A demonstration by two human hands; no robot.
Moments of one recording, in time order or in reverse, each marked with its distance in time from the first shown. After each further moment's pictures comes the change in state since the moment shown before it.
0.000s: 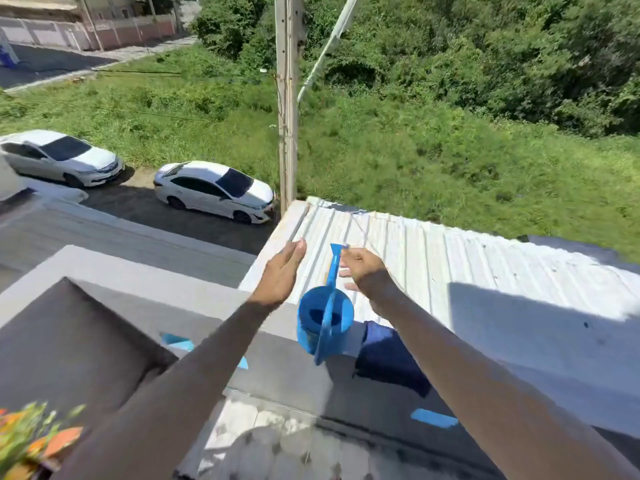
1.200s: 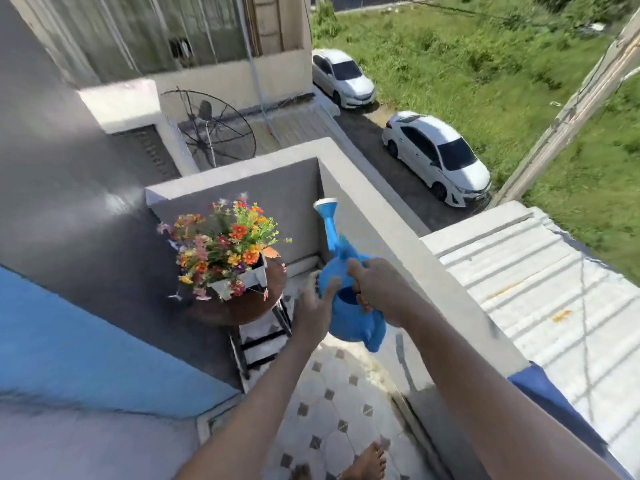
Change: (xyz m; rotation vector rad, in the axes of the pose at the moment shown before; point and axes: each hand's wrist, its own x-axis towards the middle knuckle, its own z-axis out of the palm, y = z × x) left_hand -0.259 -0.099 -0.042 -0.177 0.956 -0.423; right_hand -0.126 0.024 0.193 -0.556 -0.879 -0.121
